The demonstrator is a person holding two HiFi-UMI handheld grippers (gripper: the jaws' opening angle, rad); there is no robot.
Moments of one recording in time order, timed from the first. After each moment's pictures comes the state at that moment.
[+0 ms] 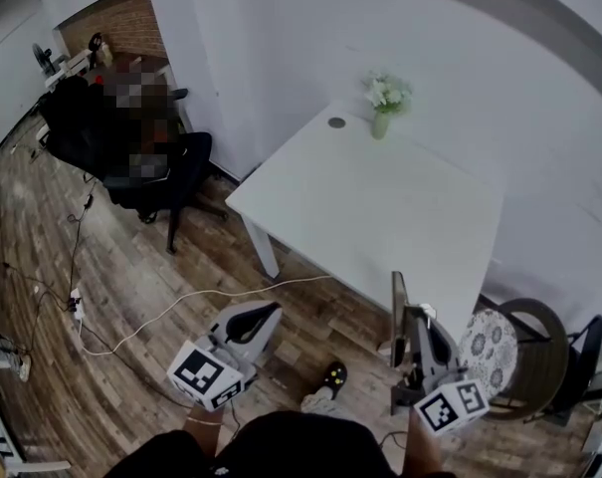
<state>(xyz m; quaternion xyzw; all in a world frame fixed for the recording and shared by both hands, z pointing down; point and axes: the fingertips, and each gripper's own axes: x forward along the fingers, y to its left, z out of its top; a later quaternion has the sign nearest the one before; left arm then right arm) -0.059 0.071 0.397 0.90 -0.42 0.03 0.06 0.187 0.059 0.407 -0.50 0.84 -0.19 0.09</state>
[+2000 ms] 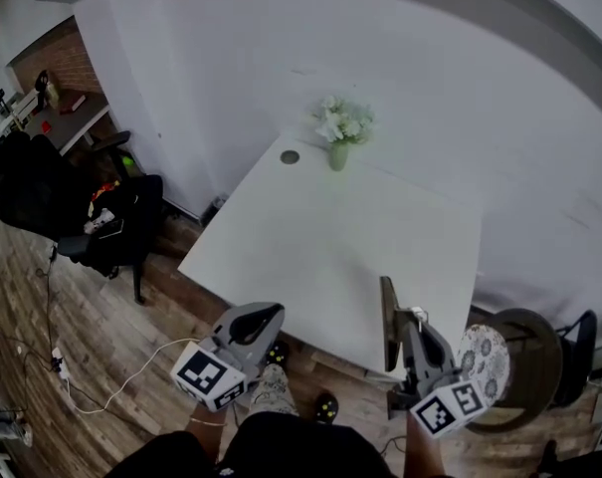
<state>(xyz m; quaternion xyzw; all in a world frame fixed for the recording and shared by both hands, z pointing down) -0.007 -0.130 0.401 0.94 -0.34 0.02 0.06 0.213 -0.098 0.401 -0.55 0.81 -0.17 0.09</state>
